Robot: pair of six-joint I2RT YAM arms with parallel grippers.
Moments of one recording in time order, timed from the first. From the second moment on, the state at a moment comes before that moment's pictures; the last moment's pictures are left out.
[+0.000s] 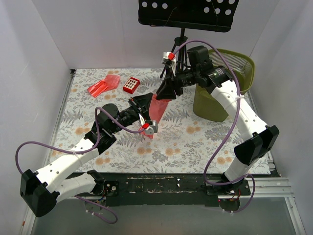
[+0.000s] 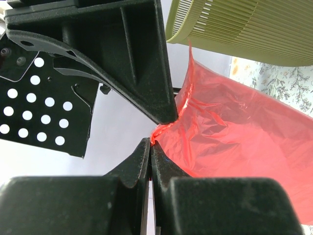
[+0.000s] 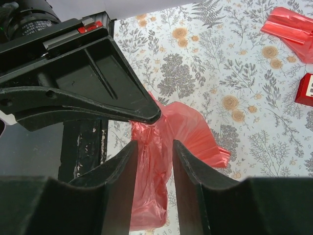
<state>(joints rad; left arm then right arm) -0.73 1.00 0.82 0.27 0.26 1.27 0.56 1.68 1.90 -0.80 -1.00 -0.27</state>
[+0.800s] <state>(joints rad) -0.73 1.01 0.82 0.28 0.26 1.27 0.59 1.68 1.91 -0.82 -0.87 -0.34</state>
